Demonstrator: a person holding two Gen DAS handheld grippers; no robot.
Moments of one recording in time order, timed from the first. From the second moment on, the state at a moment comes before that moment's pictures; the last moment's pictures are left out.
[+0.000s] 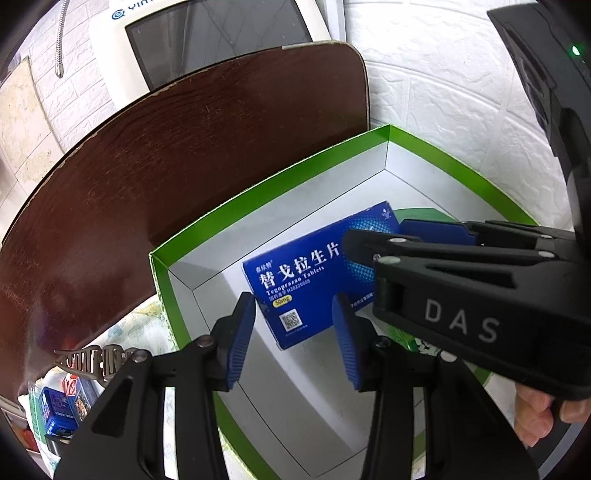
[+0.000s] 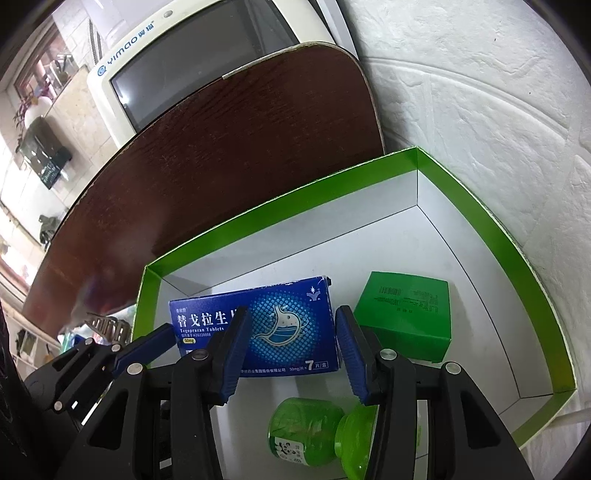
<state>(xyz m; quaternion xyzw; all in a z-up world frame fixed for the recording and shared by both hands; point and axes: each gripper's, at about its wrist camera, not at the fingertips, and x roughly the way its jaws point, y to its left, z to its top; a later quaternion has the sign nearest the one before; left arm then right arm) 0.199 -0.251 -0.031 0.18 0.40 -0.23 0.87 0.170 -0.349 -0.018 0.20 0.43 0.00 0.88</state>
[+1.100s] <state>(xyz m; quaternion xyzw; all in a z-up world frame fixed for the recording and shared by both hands) 0.155 -0.023 -0.018 0.05 0.39 -0.08 0.92 0.137 -0.188 0.029 0.10 0.43 0.11 0.89</state>
